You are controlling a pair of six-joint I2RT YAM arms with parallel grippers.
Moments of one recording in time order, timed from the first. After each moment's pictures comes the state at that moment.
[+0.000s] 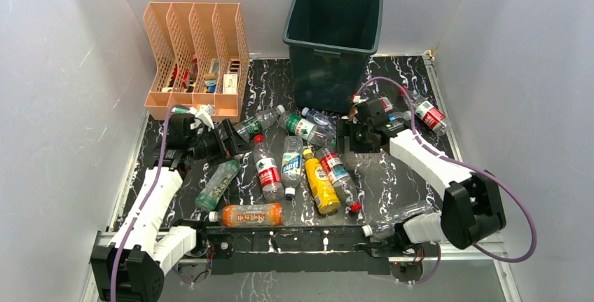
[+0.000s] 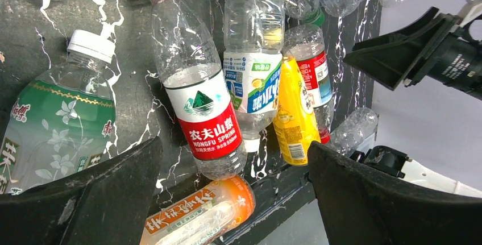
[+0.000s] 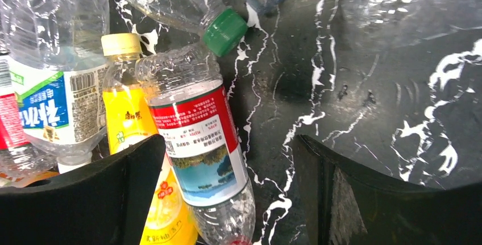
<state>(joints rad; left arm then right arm) -0.11 0.95 0.76 -0.59 0.56 -0.53 0.45 1.32 0.93 -0.59 -0.10 0.36</state>
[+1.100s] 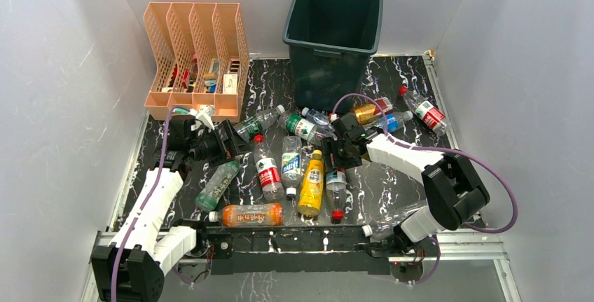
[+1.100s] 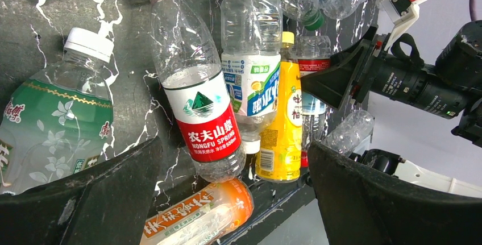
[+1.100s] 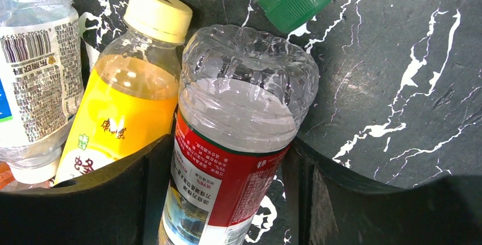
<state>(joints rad) -0.11 0.95 0.73 -0.55 0.57 -0.55 0.64 1.50 0.87 -0.50 -0.06 0.39</state>
